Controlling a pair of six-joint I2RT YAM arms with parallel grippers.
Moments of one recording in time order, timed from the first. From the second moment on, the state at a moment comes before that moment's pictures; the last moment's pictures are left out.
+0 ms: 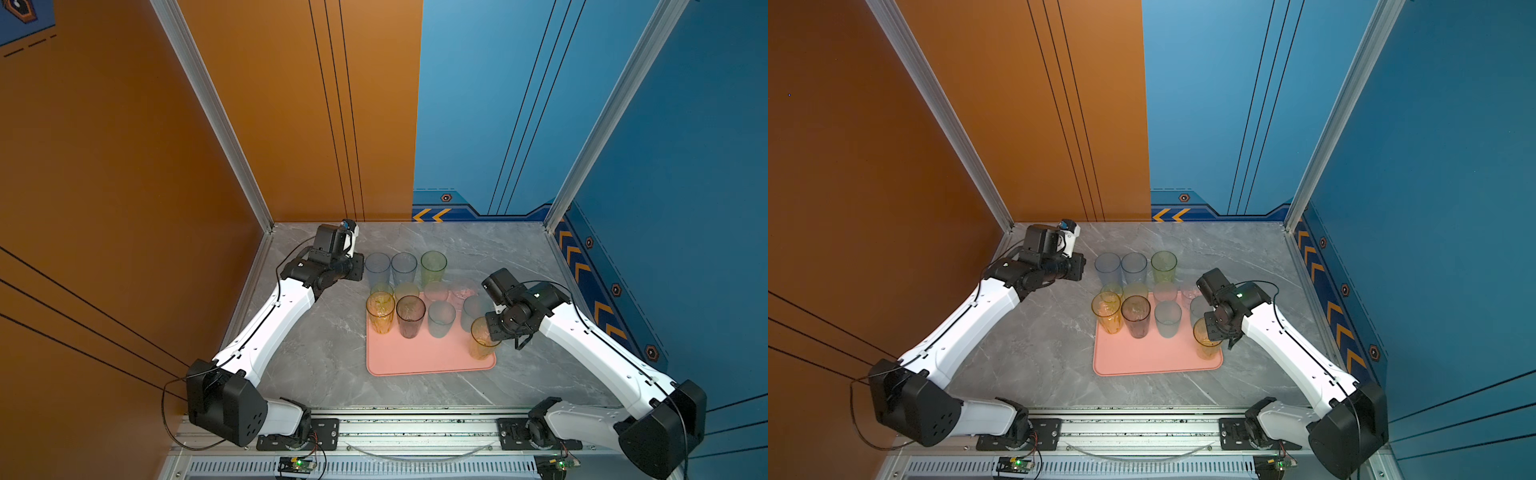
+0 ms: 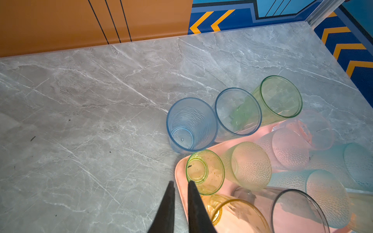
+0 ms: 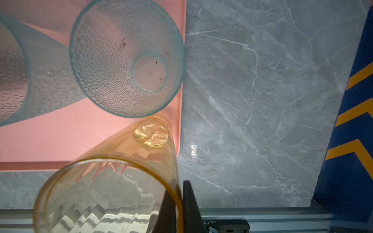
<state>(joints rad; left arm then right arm) -0.34 1.39 1.29 -0.63 0.03 -0.15 0.50 1.24 1.09 -1.22 0.20 0.37</state>
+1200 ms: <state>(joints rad) -0.36 1.44 1.35 -0.66 0.04 -0.13 0.44 1.24 1.01 -1.12 0.15 0.39</state>
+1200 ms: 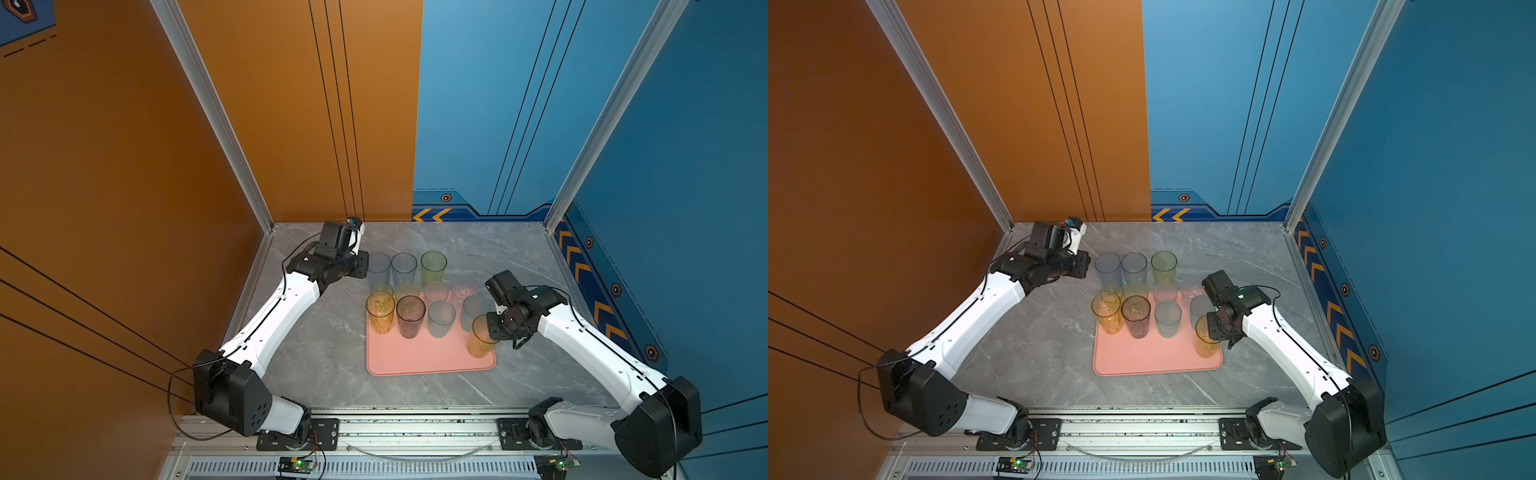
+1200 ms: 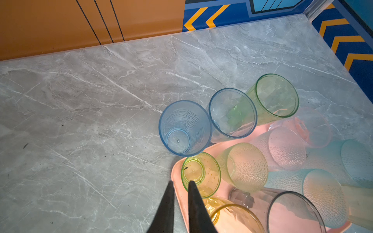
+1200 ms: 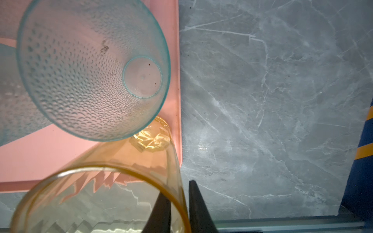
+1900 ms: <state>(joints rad) -0.36 1.46 1.35 -0.68 0.03 -0.12 0.44 1.23 1.01 -1.12 0.15 0.39</state>
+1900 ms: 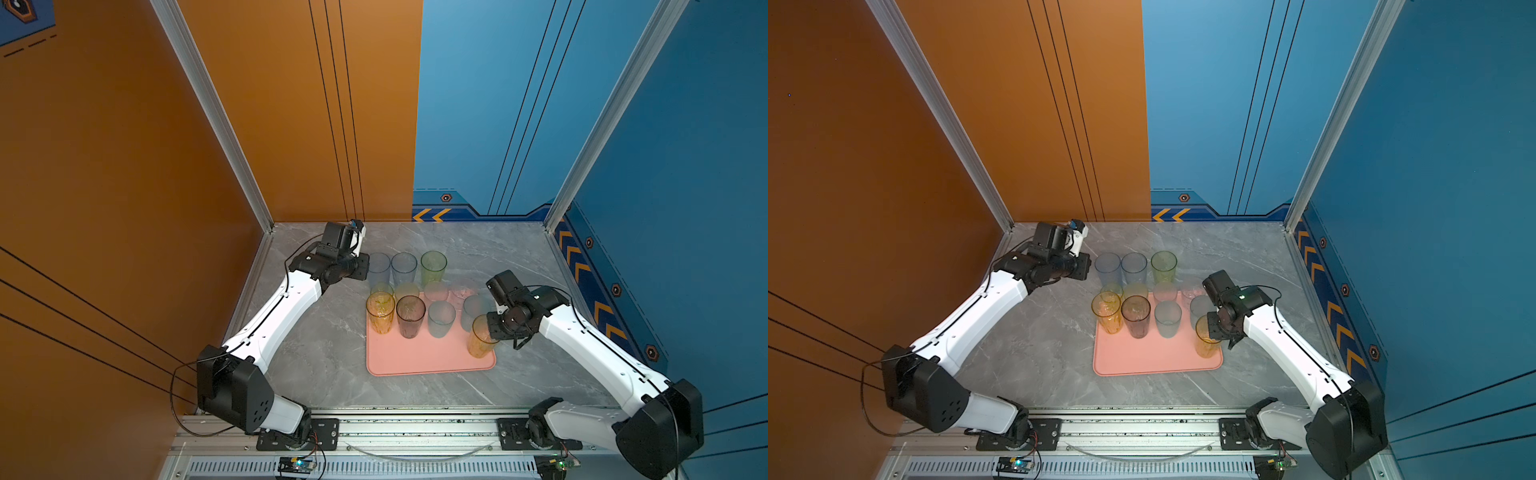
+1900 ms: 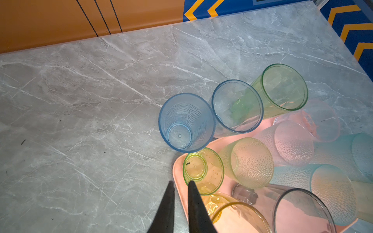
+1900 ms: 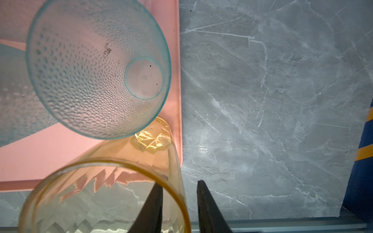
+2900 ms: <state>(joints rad) -0.33 1.70 1.49 -0.75 0.04 -0.11 0.35 1.09 1.24 -1.07 0.15 0.36</state>
